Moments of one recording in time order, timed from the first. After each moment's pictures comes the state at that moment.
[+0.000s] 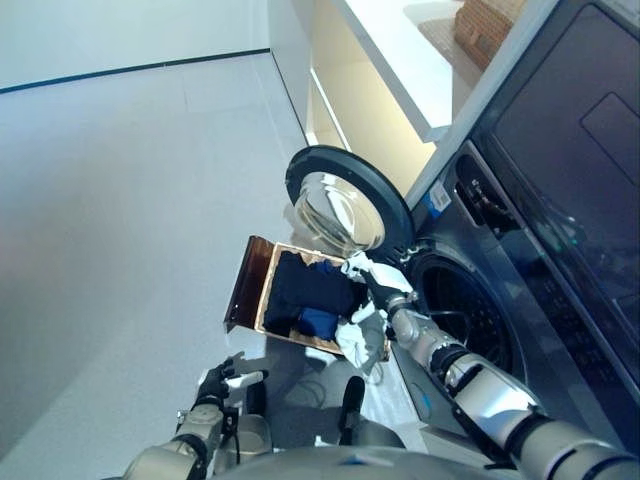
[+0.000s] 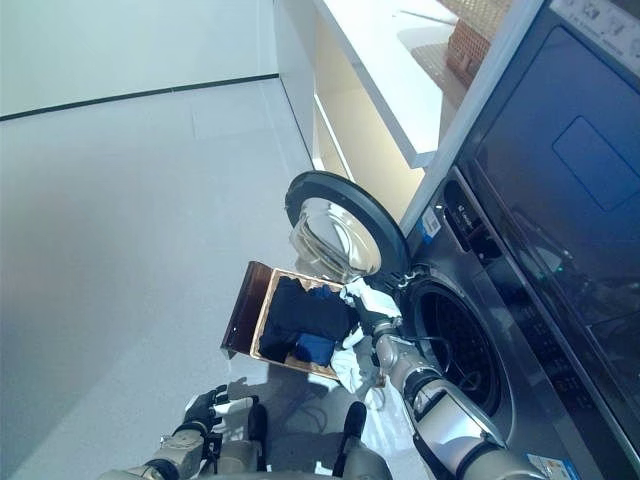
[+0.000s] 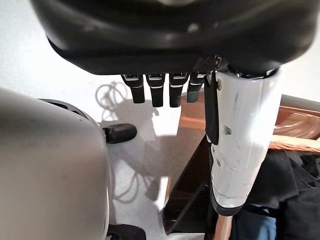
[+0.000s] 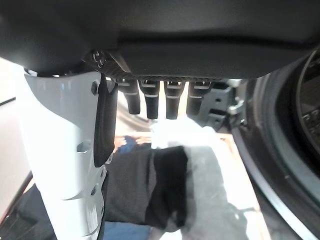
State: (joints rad) left arm -0.18 0.14 -0.18 1.36 -0.19 -0.16 0.16; right arm -0.57 -0.22 0.64 1.21 -0.44 -0.09 -0.29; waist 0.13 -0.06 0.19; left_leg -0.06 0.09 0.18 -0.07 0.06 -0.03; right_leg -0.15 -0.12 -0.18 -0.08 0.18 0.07
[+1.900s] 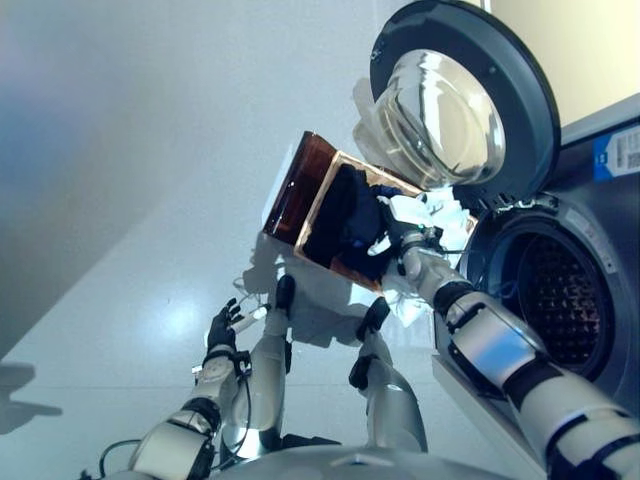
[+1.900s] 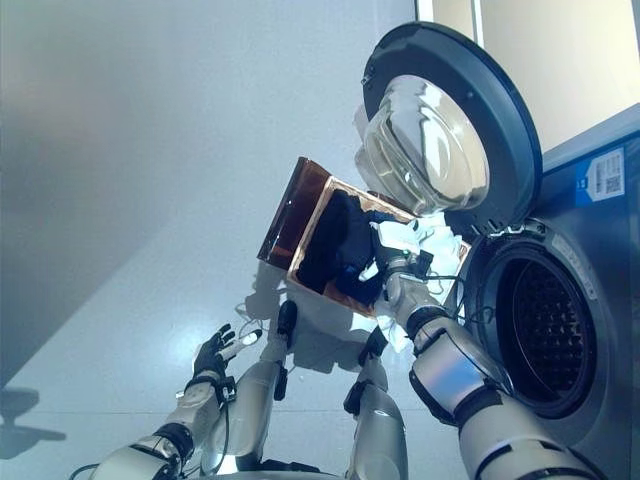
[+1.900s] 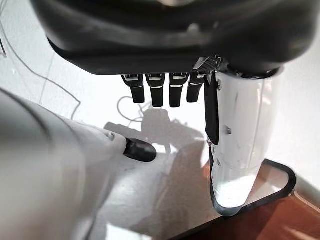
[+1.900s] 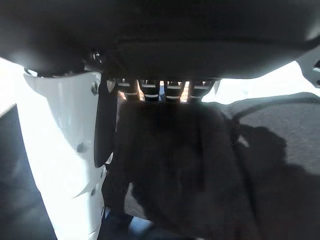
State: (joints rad) left arm -0.28 0.13 -0.22 1.18 -0.54 -0.27 0.21; right arm -0.91 -0.28 0.66 1.39 -0.43 -0.02 -0.38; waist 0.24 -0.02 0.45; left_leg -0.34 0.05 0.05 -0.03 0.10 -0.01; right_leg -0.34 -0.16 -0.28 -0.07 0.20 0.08
